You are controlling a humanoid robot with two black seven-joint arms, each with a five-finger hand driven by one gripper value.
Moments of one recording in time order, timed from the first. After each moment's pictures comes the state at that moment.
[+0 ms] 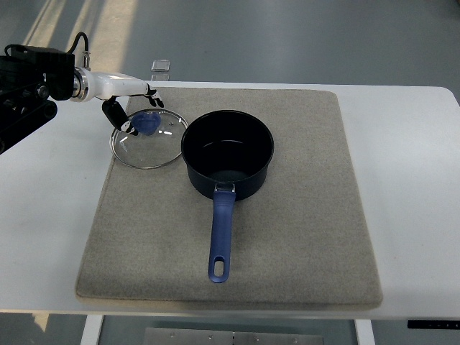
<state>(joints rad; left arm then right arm) -1.16 0.57 -0.29 -0.90 1.63 -0.39 -0.17 0.06 0.00 -0.05 0.21 0.06 -0.04 0.04</state>
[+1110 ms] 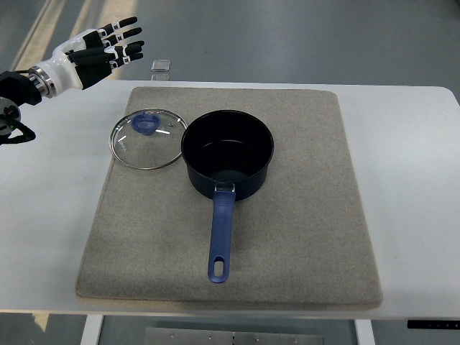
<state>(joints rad) -1.04 0.57 -0.30 -0.68 -0.11 -0.56 -0.16 0.06 0.00 -0.05 0.21 0.06 -0.04 0.04</state>
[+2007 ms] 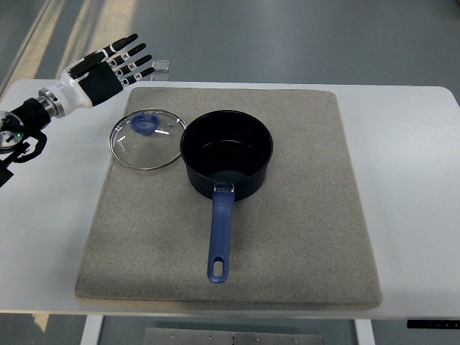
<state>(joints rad) -0.93 0.48 -0.49 -0.61 -0.49 -0.61 0.17 0.06 0.00 -0.05 0.21 0.06 -0.04 0.04</state>
